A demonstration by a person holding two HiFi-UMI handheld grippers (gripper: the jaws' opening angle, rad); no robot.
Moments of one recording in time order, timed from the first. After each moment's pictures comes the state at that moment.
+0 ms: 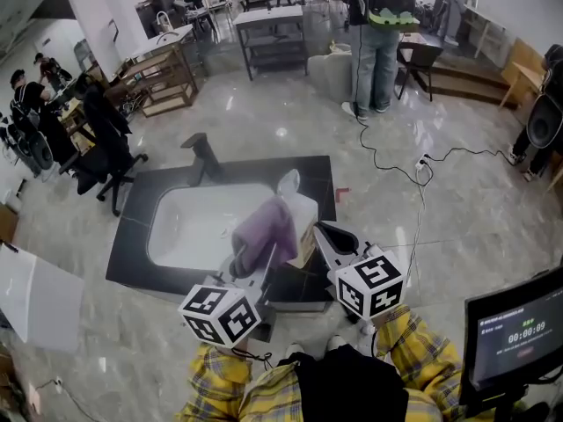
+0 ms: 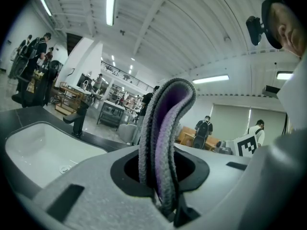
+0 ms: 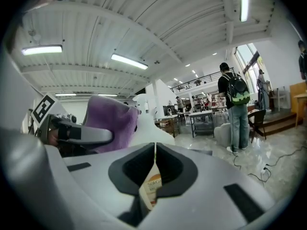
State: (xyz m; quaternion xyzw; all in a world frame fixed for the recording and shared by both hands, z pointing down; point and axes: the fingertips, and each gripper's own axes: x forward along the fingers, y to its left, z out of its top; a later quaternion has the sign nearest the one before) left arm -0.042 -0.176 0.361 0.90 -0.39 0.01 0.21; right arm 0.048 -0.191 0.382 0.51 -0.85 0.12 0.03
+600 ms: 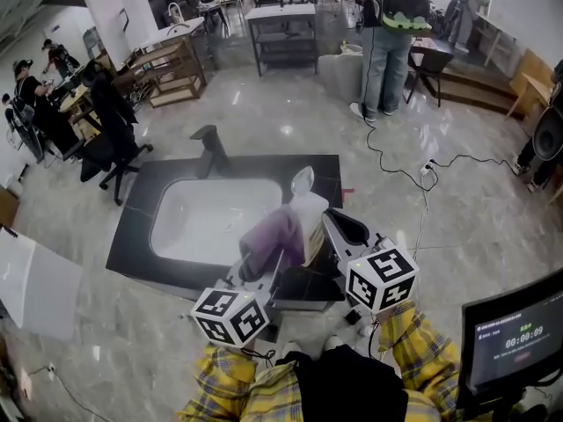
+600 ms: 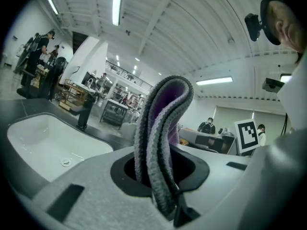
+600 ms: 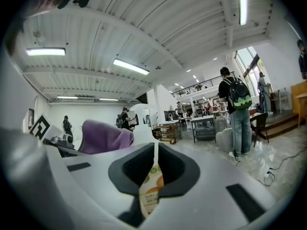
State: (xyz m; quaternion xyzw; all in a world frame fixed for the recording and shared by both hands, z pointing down) left arm -0.057 -0.178 0.396 0.89 -0.40 0.00 0.22; right arm 0.043 -0.210 0.367 0.50 -0.86 0.10 0.00
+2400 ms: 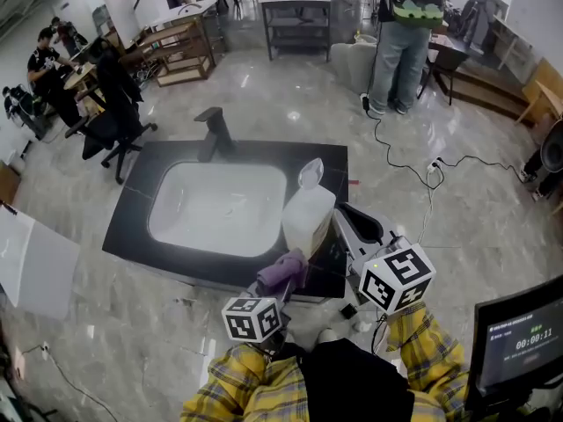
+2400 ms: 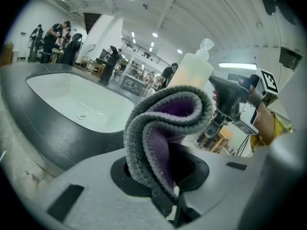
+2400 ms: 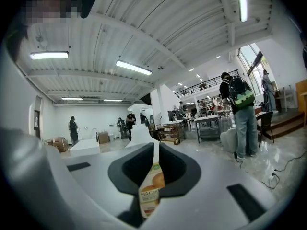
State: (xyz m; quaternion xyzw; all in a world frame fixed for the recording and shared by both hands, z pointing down) left arm -0.064 -0.140 0.556 0.83 -0.43 0.11 0.34; right arm 0.048 -0.205 0.367 0.48 -0.87 0.10 0.00
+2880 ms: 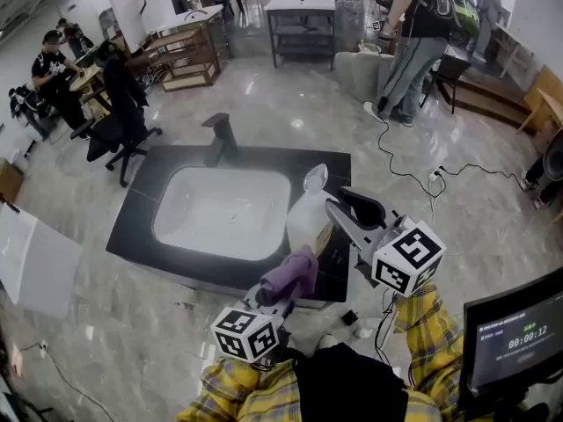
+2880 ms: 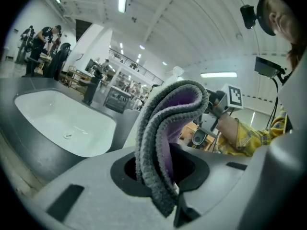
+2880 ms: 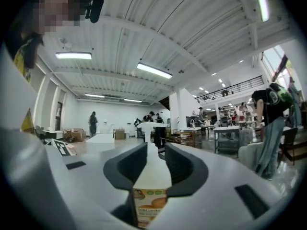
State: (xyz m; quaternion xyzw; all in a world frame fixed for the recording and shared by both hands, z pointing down) left arm -0.053 -0.123 0.472 0.88 -0.39 0.04 0.28; right arm 0.029 -0.214 0.326 0.38 -0.92 0.03 0.00
